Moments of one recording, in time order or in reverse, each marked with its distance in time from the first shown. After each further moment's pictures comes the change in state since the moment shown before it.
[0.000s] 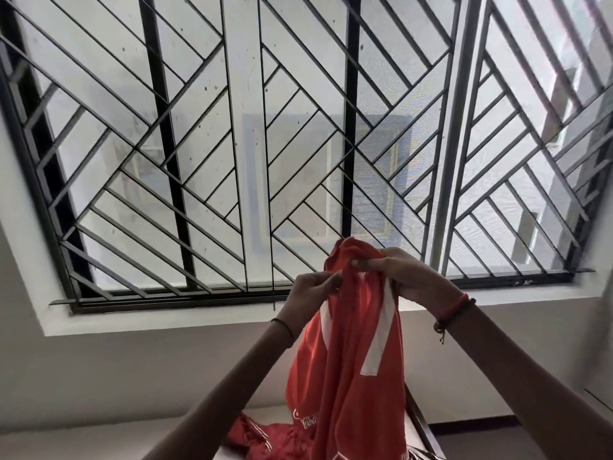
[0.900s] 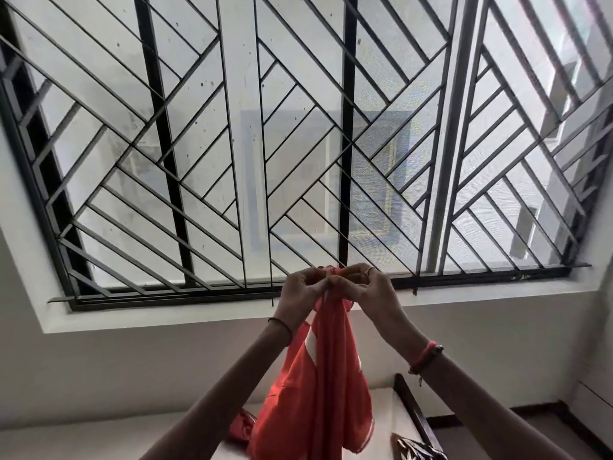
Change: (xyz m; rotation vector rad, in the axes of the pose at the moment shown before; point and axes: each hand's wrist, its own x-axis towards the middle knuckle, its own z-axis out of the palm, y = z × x) left_hand -0.001 -0.011 -0.005 0.017 0.133 0.001; right_hand -0.012 0.054 0.040 -0.140 0.289 -0.298
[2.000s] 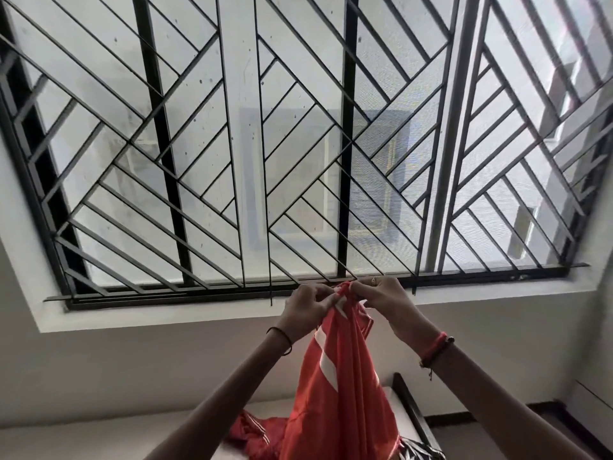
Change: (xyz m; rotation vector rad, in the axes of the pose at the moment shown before) left_hand -0.005 -0.017 -0.003 0.462 -0.144 0.033; right_hand 0.005 0.003 -0.017 -0.056 -0.099 0.151
